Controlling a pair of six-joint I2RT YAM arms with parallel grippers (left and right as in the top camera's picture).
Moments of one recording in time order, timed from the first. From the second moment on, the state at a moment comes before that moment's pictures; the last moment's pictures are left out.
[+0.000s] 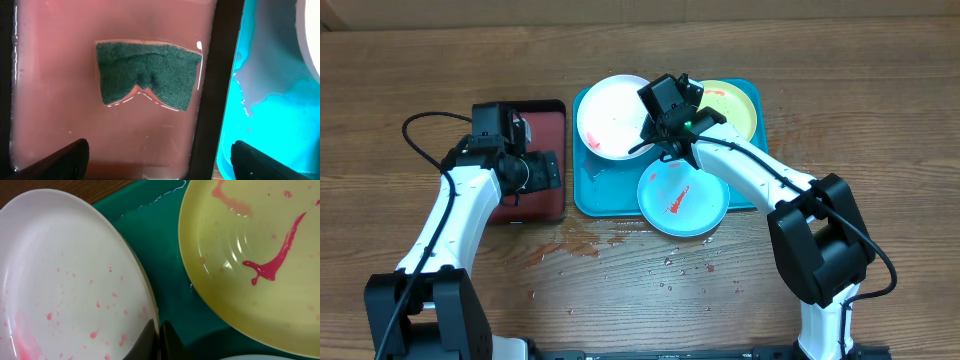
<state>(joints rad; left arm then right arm) 0.04 1.61 1.07 -0.69 0.07 -0.18 0.57 2.06 1.54 -0.51 0.19 0.88</state>
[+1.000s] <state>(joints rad) 0.04 1.61 1.07 -0.73 0.09 -0.19 -0.30 1.88 1.55 -0.70 -0.08 0.55</state>
